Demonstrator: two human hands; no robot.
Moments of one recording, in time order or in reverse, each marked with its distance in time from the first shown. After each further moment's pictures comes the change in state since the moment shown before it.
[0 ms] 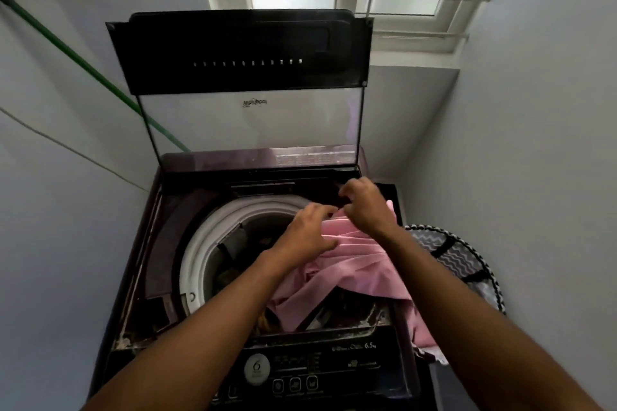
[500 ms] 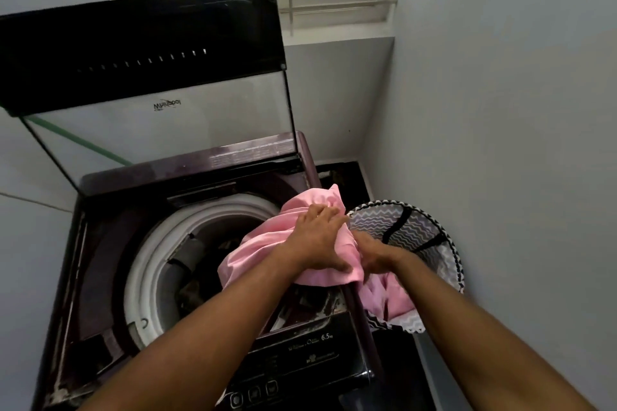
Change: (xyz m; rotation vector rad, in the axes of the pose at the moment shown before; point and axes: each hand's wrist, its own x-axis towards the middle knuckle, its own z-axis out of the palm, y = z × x) left_hand 0.031 0.076 0.076 0.512 -0.325 0.217; right_hand -0.070 0.201 0.054 -0.019 -0.635 0.290
